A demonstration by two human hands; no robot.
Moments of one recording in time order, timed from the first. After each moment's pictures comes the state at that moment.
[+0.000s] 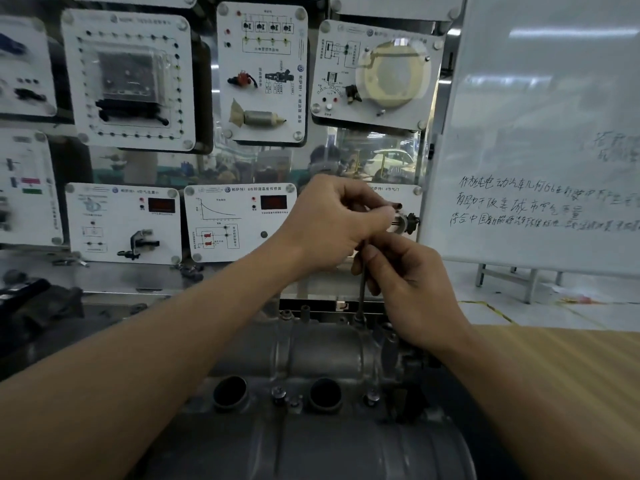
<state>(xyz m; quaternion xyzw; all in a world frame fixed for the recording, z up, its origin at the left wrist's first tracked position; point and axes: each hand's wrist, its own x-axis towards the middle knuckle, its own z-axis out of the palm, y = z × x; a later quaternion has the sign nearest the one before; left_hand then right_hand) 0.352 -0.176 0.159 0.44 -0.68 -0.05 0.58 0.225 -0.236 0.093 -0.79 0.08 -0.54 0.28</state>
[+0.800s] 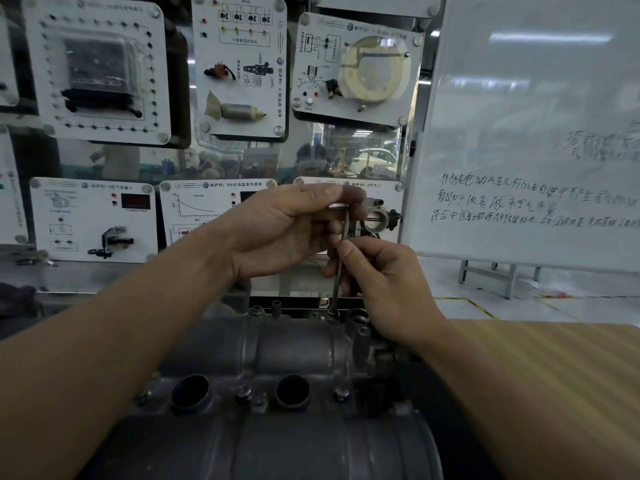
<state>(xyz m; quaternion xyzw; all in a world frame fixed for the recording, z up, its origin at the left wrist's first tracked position) 0.375 -0.176 0.157 0.30 -0.62 -0.50 0.52 0.219 -0.236 0.089 -0.77 0.11 -0.51 0.37</state>
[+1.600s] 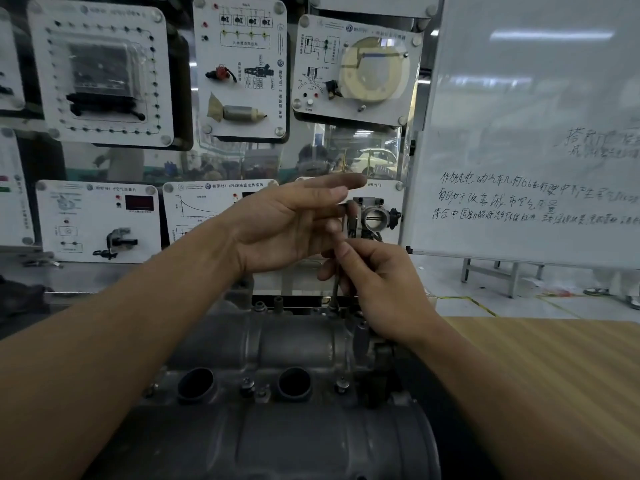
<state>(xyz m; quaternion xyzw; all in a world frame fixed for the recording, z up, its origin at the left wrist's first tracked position) 0.373 -0.173 0.161 0.30 -0.59 -0.54 0.52 0.222 -0.235 0.084 -0.78 0.12 -0.51 0.35</state>
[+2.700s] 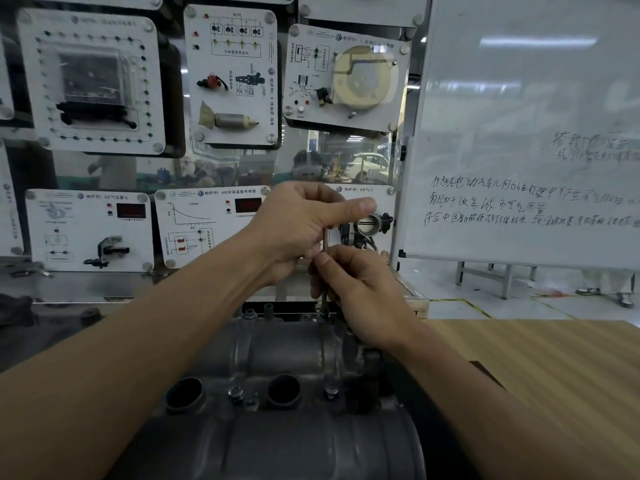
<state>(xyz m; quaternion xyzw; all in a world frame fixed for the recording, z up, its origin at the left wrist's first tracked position) 0.336 -0.177 0.160 0.45 -0.58 -0.28 0.62 0.223 -0.229 0.086 -0.79 0.13 -0.47 0.37</state>
